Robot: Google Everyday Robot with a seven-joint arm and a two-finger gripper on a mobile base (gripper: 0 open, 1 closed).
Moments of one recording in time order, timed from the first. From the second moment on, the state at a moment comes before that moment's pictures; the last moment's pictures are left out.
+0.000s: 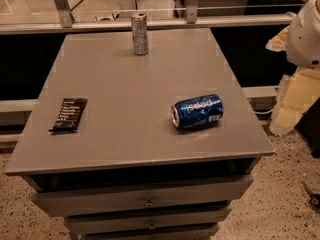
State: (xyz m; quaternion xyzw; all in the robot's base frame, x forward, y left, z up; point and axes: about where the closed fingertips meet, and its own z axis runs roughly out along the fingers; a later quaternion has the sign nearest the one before) arm 0.438 -0.217 0.976 -0.60 0.78 -0.03 0.16
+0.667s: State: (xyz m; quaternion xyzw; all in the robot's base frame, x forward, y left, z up) arm 0.474 -0.210 0.978 -0.60 0.78 -0.03 0.20
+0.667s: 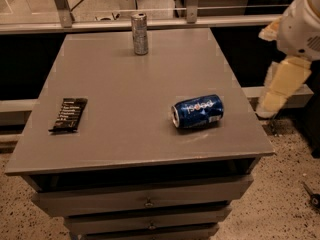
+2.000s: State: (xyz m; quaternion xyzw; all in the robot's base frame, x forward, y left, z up) arm 0.657 -0.170 0.962 -0.55 0.76 0.04 0.35
